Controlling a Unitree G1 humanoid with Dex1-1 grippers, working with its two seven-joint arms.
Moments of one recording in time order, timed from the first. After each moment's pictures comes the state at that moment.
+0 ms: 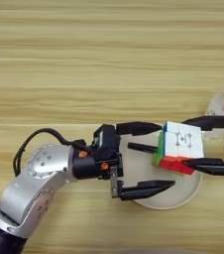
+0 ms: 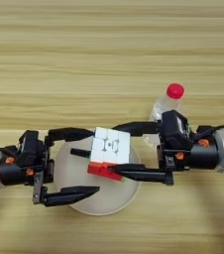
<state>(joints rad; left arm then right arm) -0.04 0.41 -0.33 -0.42 -0.52 0.19 -1.01 -0.03 -0.81 -0.07 -0.57 0.71 0.42 1.20</state>
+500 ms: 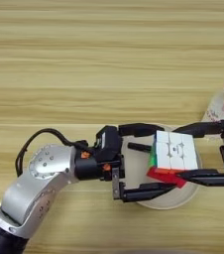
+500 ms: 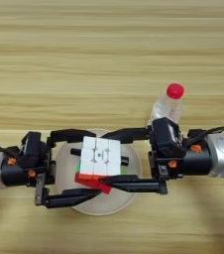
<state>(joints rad) -0.04 0.41 -0.34 -0.42 -0.51 0.19 -1.01 -0.03 -0.81 -0.03 -0.63 0.74 0.43 1.19</state>
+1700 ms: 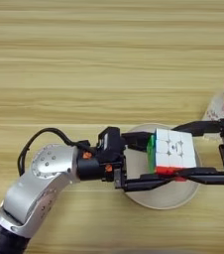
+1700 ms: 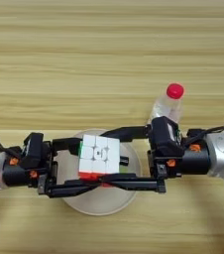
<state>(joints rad) -0.05 0.41 -0.36 -0.41 -0.50 0.18 -1.01 -0.03 -0.81 -0.03 -0.64 0.74 0.43 1.17</state>
